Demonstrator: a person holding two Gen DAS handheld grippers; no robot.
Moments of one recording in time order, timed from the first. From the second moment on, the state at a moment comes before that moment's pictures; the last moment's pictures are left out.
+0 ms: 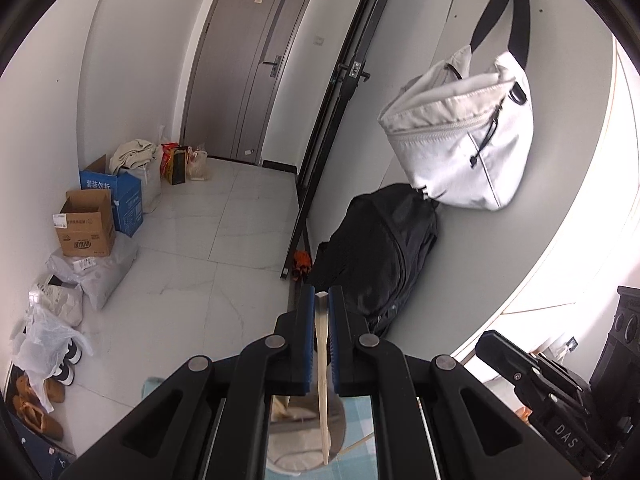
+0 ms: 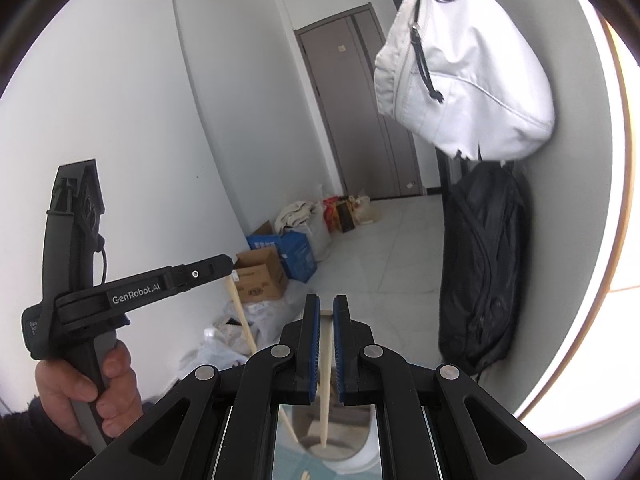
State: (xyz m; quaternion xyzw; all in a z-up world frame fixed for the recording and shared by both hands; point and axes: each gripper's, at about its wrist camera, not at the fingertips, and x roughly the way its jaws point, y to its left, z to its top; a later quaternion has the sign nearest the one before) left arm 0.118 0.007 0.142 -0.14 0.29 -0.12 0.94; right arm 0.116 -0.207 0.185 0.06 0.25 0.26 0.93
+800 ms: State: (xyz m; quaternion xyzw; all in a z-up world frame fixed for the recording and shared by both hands) left arm 0.158 0.028 0.089 -0.19 0.26 -0.07 0.94; right arm 0.181 -0.160 0.151 -0.03 0.27 0.28 0.92
